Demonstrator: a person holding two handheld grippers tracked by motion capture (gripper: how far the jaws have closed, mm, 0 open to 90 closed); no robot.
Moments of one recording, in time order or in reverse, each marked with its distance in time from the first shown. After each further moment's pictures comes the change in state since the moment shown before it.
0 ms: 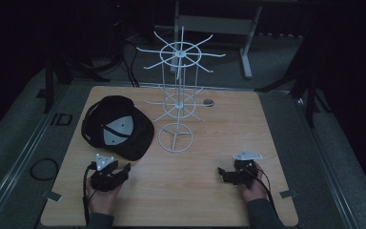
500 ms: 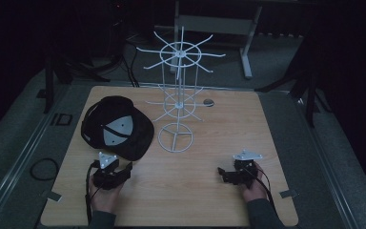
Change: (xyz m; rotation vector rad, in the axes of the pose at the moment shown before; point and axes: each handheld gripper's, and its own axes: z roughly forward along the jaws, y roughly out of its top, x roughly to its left) left arm -0.003 0.006 0.010 -0.008 0.030 0.015; right arm 0.000 0.000 0.000 0.000 0.001 -0.001
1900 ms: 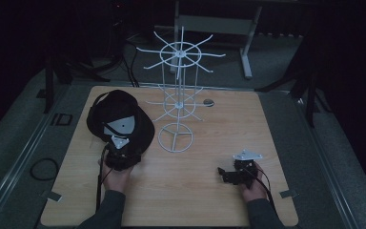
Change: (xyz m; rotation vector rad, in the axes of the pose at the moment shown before) left arm -0.009 0.035 0.057 0.046 0.032 0.043; right arm 0.000 0.000 0.000 0.001 0.000 0.002
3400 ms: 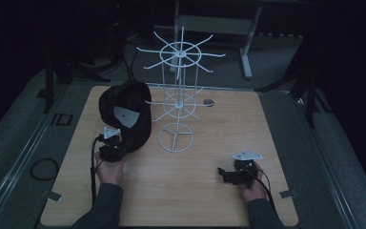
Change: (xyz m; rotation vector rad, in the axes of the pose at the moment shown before) left arm 0.019 0.028 -0.027 -0.048 -0.113 -0.087; right arm 0.000 0.000 0.000 0.000 0.000 0.001
